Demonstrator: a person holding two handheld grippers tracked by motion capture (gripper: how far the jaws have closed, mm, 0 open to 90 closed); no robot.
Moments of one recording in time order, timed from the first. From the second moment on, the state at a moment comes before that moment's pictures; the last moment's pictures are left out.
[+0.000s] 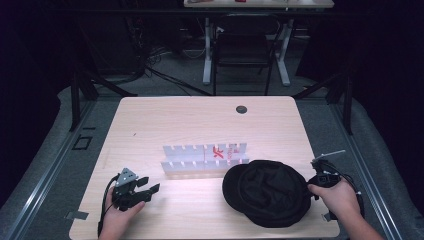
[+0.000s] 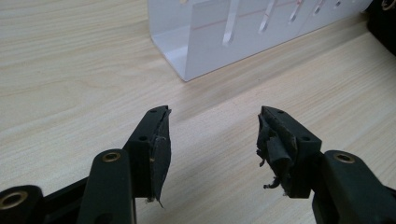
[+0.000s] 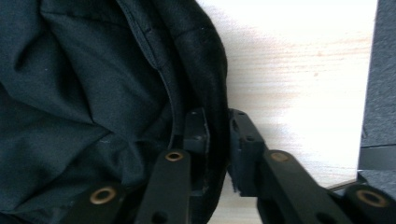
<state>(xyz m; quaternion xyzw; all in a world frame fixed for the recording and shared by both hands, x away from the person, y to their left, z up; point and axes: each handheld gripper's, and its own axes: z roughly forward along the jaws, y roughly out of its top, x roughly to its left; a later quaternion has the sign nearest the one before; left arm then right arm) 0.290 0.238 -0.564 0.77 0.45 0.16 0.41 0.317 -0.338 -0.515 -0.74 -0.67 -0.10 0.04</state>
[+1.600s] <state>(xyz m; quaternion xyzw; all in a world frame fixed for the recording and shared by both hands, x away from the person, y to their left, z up) 0.290 0.236 -0.565 0.77 0.45 0.16 0.41 0.294 -0.338 -0.429 -0.70 -0.65 -0.26 0.10</state>
